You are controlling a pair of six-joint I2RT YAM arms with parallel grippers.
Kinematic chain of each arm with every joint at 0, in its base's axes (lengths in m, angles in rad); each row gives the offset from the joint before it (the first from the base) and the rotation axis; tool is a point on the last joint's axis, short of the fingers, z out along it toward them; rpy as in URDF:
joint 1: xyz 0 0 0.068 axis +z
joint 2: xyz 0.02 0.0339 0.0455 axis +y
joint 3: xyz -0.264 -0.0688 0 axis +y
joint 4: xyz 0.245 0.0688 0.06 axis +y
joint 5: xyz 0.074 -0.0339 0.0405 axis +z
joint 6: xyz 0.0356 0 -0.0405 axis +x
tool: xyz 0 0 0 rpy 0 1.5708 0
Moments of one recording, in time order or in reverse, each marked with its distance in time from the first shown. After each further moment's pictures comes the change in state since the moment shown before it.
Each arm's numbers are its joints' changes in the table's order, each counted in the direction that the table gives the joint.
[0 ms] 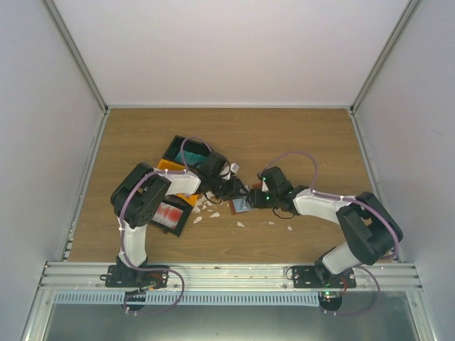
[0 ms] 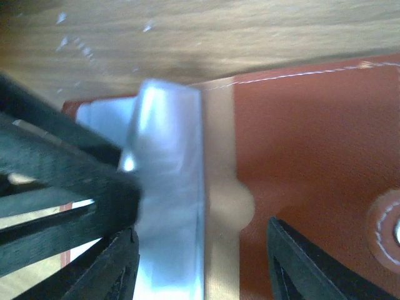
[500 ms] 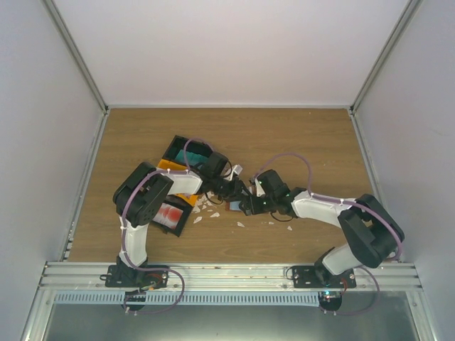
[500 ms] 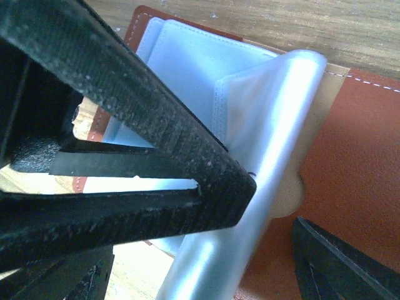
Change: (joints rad) left arm -0.005 0.025 -0.014 -0.022 -0.090 0.000; right arm 0.056 -0.029 0.008 0.022 0.087 -0.111
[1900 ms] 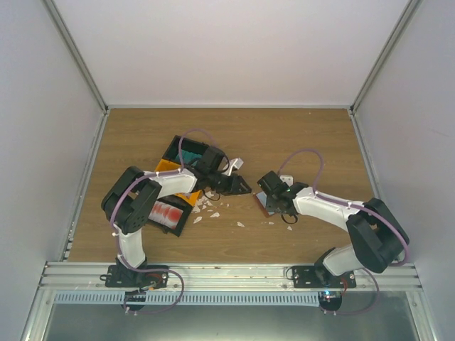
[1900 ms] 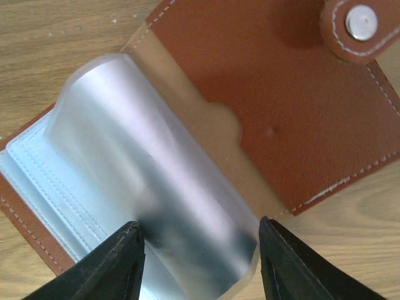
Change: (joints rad) left arm 0.018 -0.118 0.024 0.042 0.002 0.181; right arm 0.017 -0.042 -0.094 0.445 -0.552 0.339
